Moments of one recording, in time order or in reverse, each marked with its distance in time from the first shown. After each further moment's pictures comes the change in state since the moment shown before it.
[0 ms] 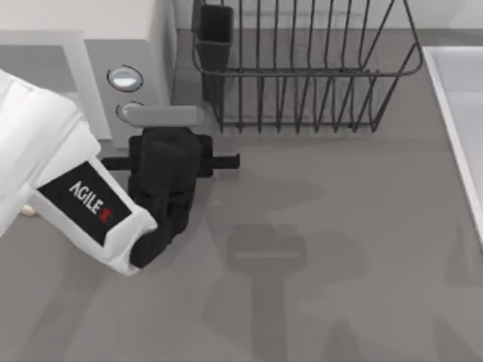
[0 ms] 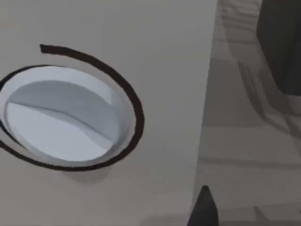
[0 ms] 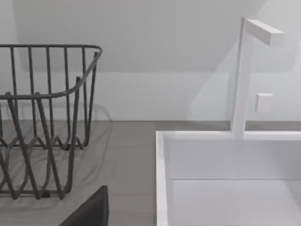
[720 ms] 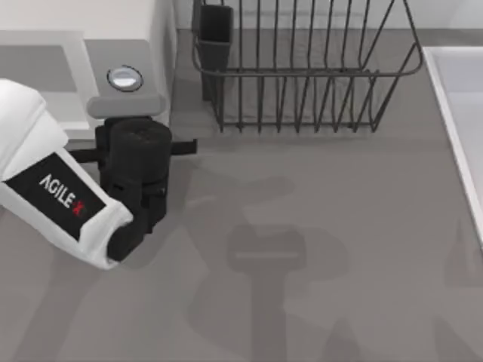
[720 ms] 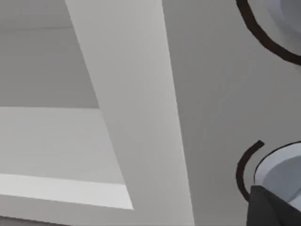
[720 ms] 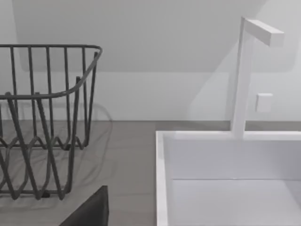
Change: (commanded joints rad) left arm 0.000 0.000 0.000 0.000 0.000 0.000; right arm 0.000 0.000 0.000 0.000 0.000 0.000
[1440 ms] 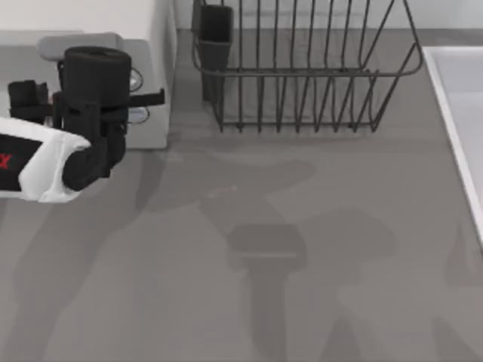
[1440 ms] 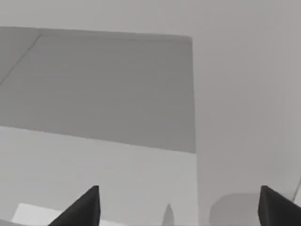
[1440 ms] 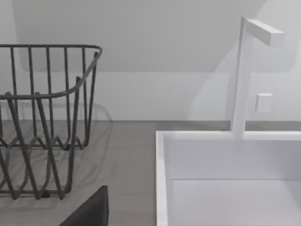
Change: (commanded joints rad) left arm 0.180 -0.310 0.062 -0.479 -0.075 0.018; right arm 0.000 0.000 0.000 0.000 0.000 0.000
